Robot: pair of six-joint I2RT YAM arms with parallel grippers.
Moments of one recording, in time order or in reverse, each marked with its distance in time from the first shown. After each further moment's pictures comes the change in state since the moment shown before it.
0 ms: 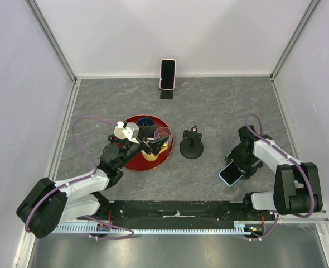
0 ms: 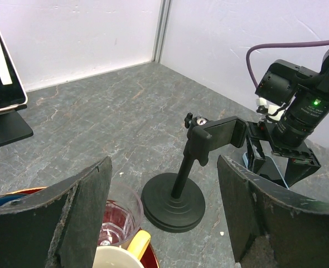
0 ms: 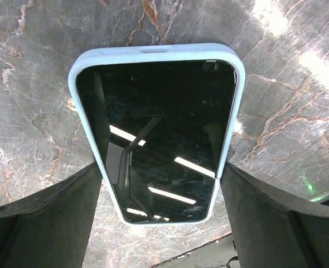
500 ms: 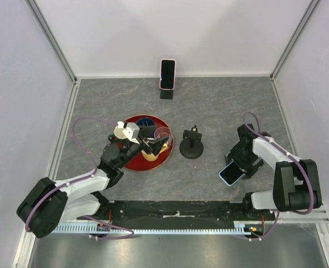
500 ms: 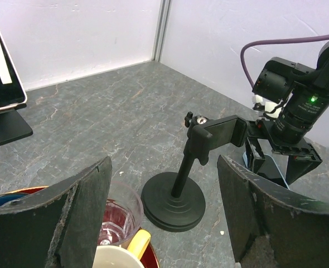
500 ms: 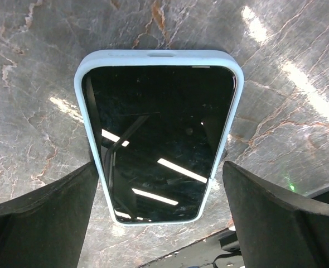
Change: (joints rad) left arm 0.000 0.004 0.000 0.000 0.001 0.001; right arm 0.006 0.029 0.048 -0.048 0.029 -0.057
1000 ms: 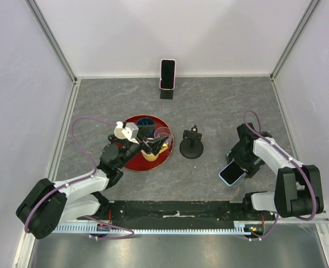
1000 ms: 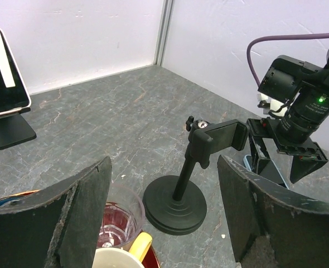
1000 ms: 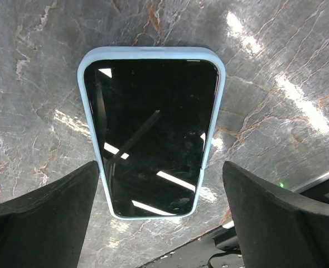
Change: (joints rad) left arm 0.000 -0.012 0.000 0.002 -0.010 0.003; right arm 0.023 -0.053 0.008 -0.034 0.045 0.008
